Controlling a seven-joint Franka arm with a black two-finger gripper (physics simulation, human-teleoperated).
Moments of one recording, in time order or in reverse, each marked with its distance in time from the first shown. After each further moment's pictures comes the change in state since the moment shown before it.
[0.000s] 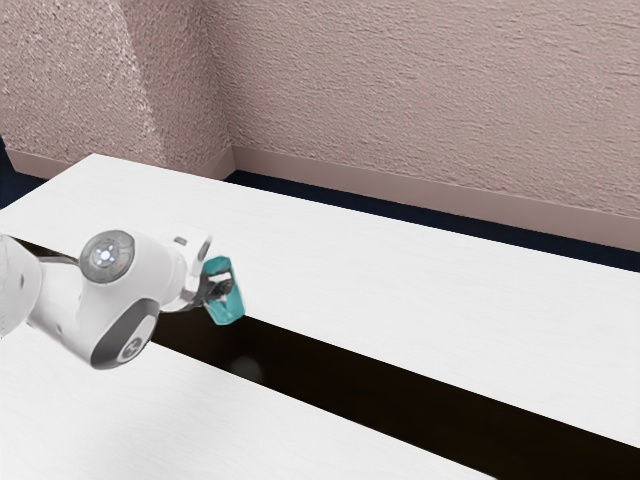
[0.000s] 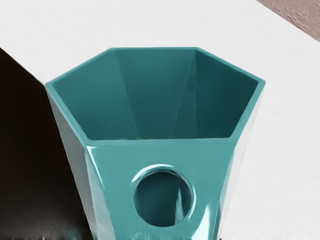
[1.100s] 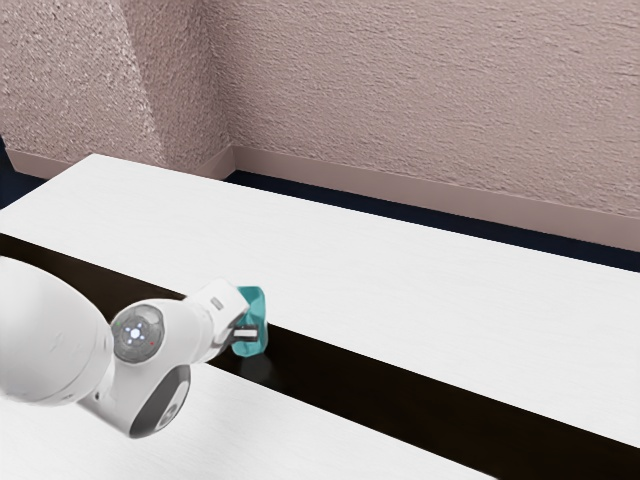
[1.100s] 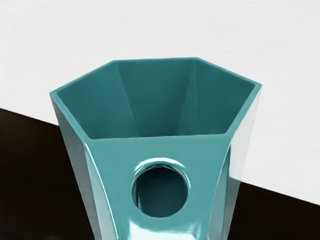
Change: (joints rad) arm 0.345 -0.106 -0.606 -0.064 -0.375 0.264 0.456
